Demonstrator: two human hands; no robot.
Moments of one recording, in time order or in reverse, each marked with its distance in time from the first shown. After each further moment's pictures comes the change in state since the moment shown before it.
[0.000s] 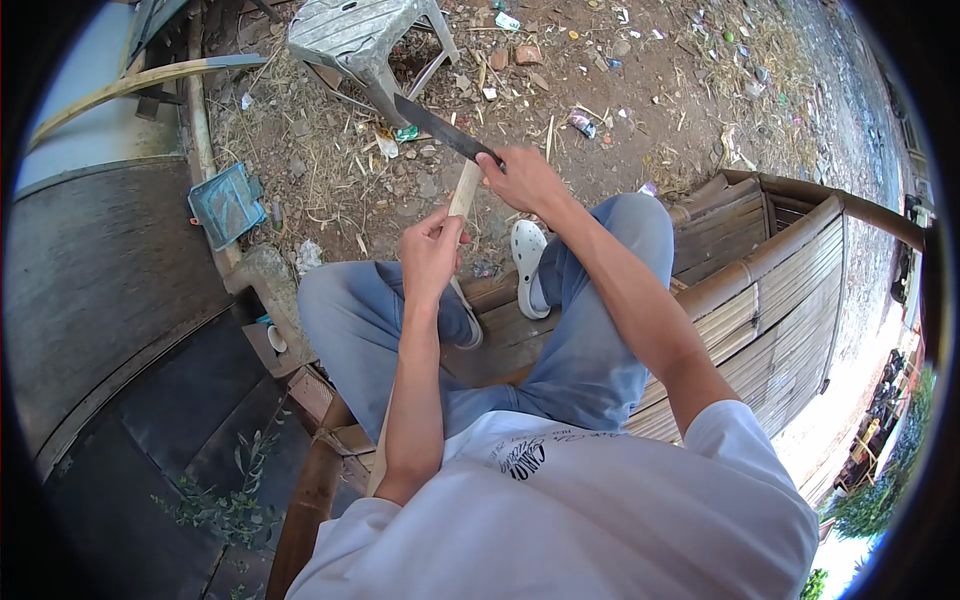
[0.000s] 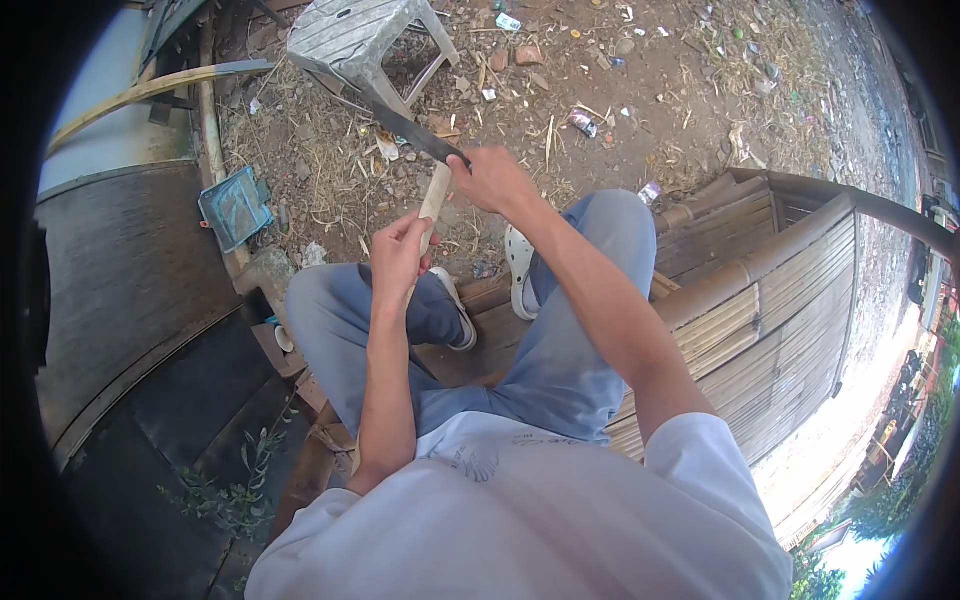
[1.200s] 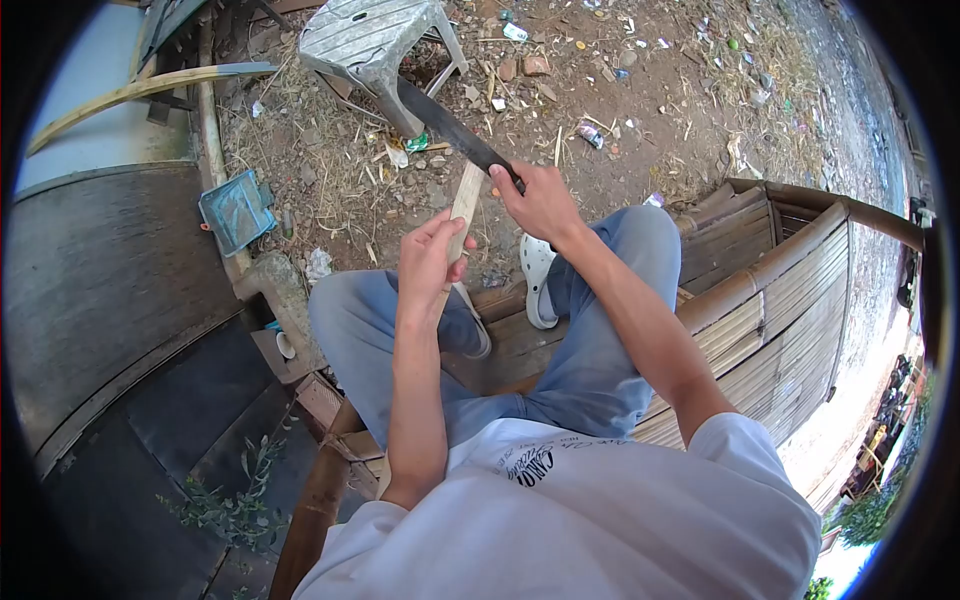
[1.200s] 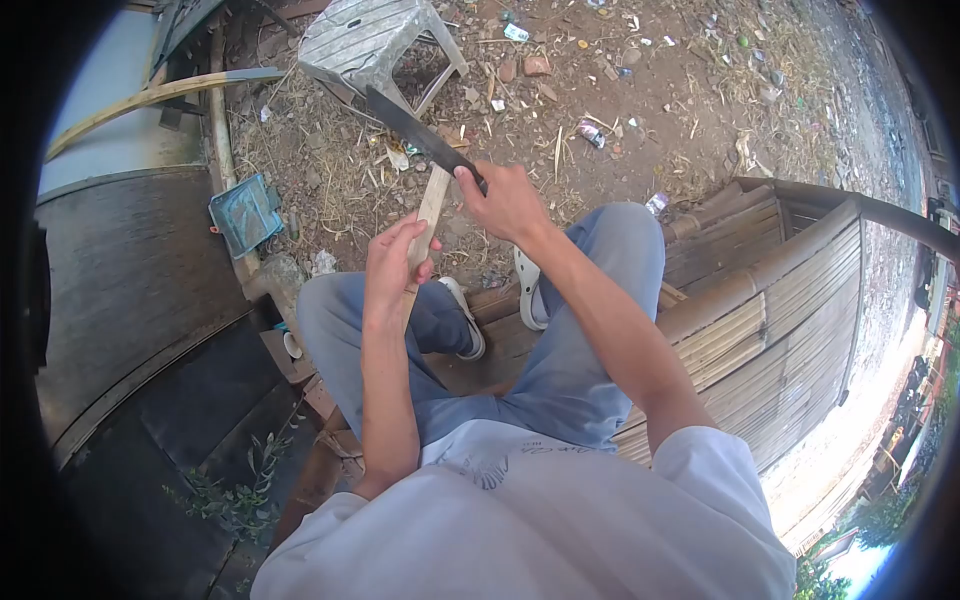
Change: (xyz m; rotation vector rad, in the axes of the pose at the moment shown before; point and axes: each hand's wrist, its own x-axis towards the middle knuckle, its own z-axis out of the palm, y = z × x) left_hand -0.013 0.031 -0.016 -0.250 -0.164 -0.033; right_hand -0.031 -0.020 -0.009 0.240 0.176 -0.099
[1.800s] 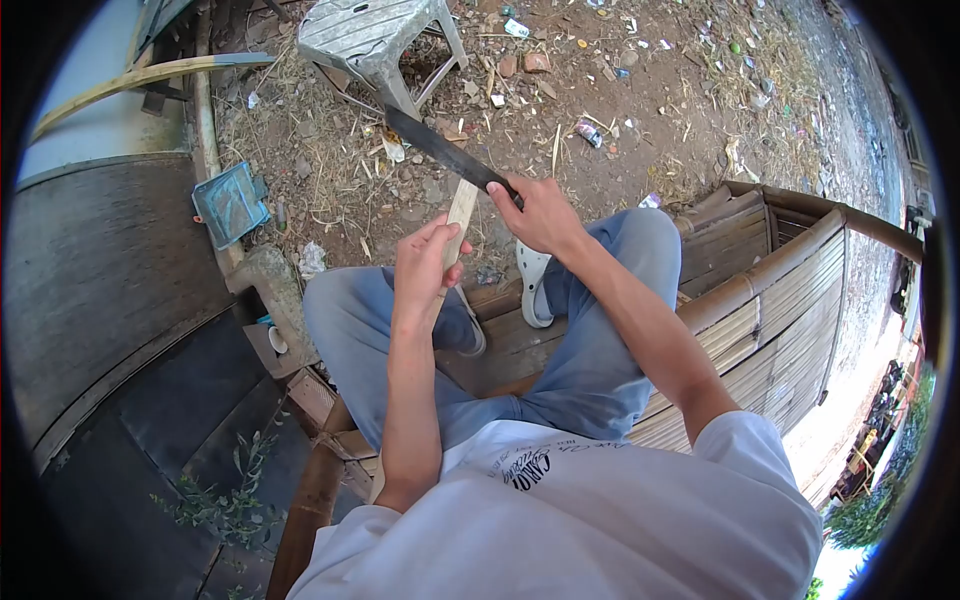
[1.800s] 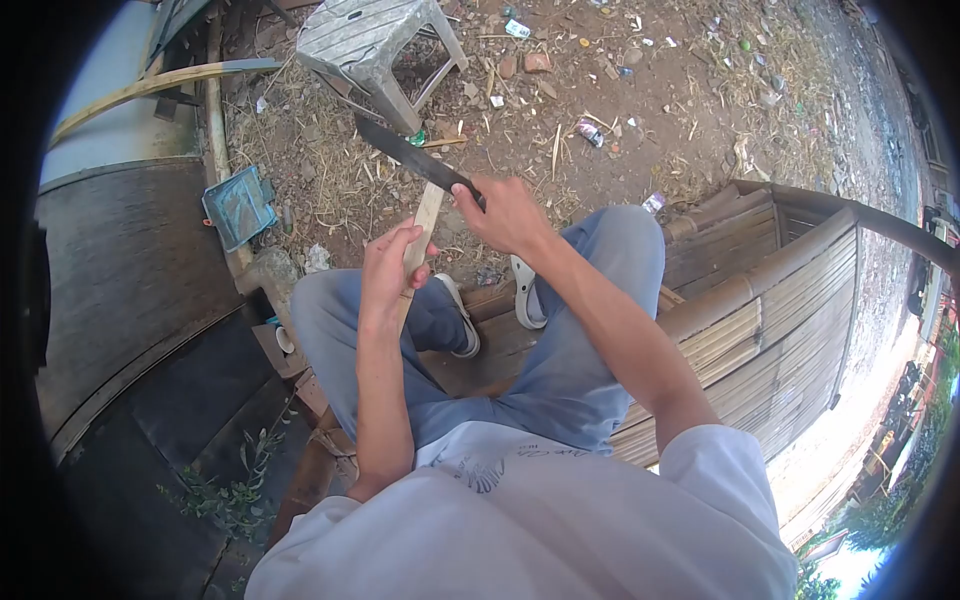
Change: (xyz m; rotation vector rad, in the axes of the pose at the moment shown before) left_hand 0.003 -0.002 -0.003 -0.053 0.044 -0.052; right_hand -0.002 0.013 0.008 -0.086 -0.018 -0.061
